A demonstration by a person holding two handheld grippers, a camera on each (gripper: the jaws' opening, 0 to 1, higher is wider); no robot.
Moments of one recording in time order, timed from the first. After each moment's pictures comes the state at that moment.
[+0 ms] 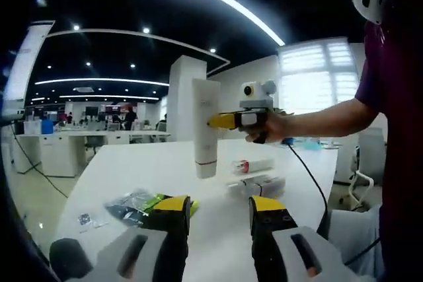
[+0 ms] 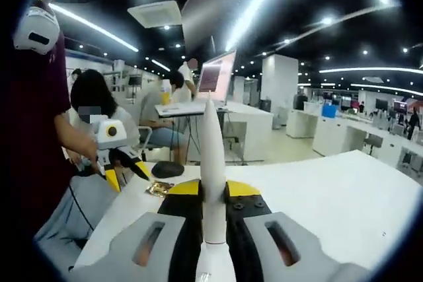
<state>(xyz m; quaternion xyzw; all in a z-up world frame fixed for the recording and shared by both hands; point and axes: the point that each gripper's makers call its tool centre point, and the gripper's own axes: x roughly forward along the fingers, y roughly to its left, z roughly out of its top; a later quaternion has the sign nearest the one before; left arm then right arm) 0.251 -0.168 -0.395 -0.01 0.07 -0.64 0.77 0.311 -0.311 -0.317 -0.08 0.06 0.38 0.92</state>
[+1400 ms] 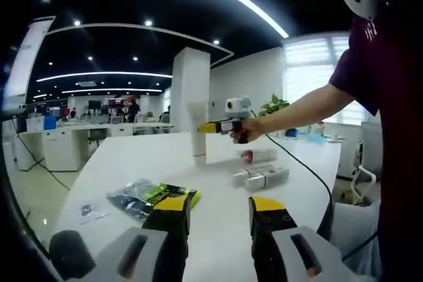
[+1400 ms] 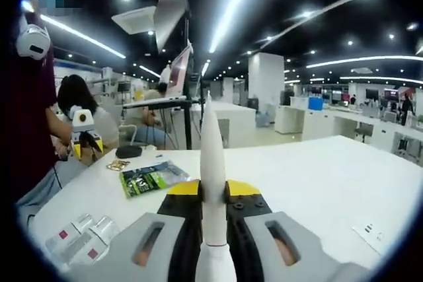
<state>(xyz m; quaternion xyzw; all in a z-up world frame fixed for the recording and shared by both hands) 0.255 -0.168 -0.409 0.00 0.09 -0.63 0.77 0.380 -0.441 -0.362 -0.05 0.06 0.36 0.93</state>
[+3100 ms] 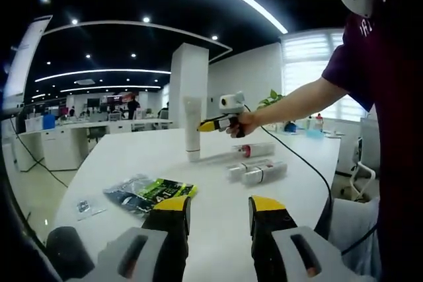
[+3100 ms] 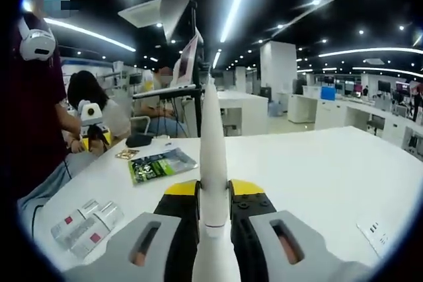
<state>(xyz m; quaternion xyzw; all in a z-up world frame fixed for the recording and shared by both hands) 0.249 -0.171 -0.416 0.02 0.10 -0.63 0.77 0.379 -0.450 -0.379 -0.06 0.10 0.40 0.91</state>
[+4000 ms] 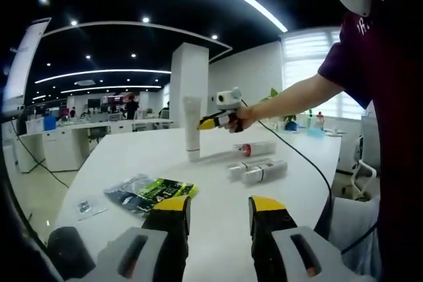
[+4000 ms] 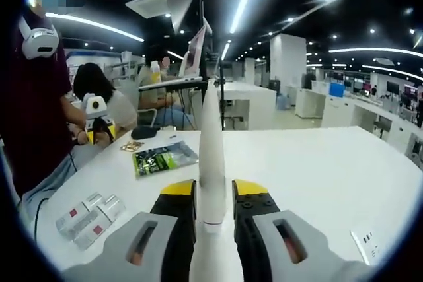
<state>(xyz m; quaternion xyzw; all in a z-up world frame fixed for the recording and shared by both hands) 0.248 -0.170 -0.416 0.02 0.10 -0.63 0.77 0.373 -0.443 -0.374 -0.08 0.12 0.42 0.89</state>
